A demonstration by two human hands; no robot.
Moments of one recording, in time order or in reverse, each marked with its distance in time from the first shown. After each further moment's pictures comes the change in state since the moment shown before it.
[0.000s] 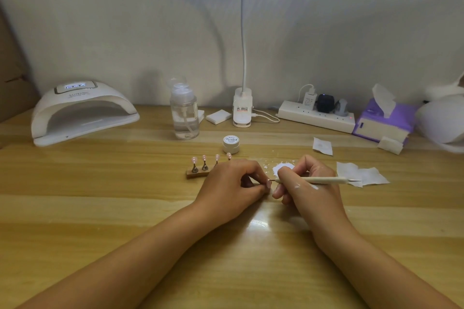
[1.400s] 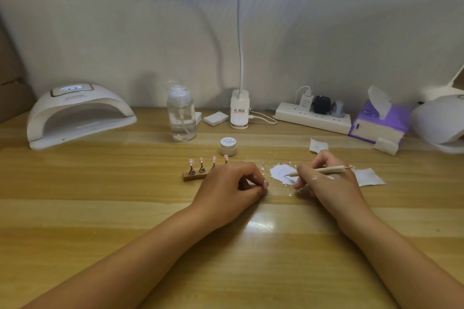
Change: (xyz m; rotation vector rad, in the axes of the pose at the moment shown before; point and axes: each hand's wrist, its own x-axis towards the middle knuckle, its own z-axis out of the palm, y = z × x) left_hand 0.000 0.000 0.001 -0.022 -0.014 -0.043; right_hand 0.025 0.002 -0.036 -0.287 0.048 0.038
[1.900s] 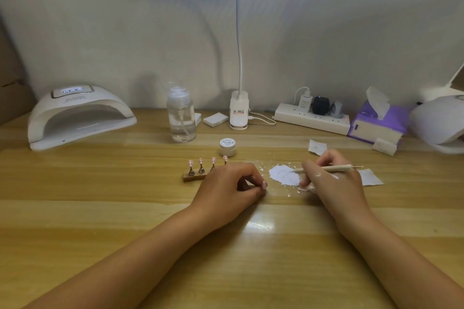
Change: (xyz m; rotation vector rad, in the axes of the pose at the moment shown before) left_hand -0.001 0.000 0.000 -0.007 -0.012 -0.001; right_hand -0.001 -0.002 -0.001 -0.004 0.108 -0.048
